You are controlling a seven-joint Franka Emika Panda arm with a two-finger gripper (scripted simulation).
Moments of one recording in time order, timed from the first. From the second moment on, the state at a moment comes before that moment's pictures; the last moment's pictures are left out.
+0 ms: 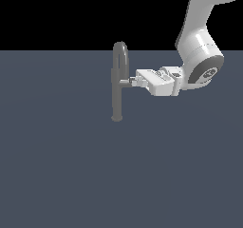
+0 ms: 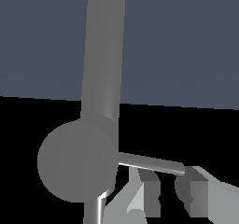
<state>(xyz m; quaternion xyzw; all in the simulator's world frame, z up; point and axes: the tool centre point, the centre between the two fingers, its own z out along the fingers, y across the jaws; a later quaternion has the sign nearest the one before) 0.028 -0.038 0.188 -0.55 0.44 0.53 0.47</state>
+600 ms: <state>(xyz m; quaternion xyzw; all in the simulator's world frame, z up) 0.033 -0.038 0.175 -0.55 0.43 0.54 0.47</state>
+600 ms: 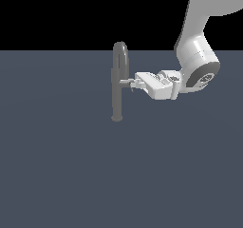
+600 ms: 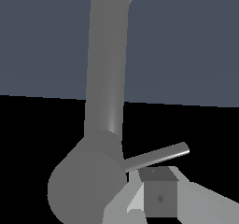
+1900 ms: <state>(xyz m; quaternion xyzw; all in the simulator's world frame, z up) 0.040 -0.045 0.163 -0.54 0.41 0.57 0.45</state>
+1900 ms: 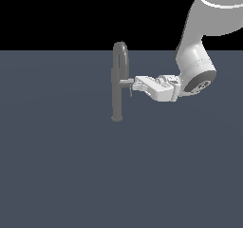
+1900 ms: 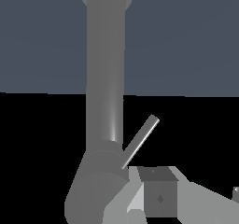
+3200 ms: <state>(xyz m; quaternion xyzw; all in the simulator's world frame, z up) 0.097 -0.035 0.131 -0.54 0.46 0.53 0.46</state>
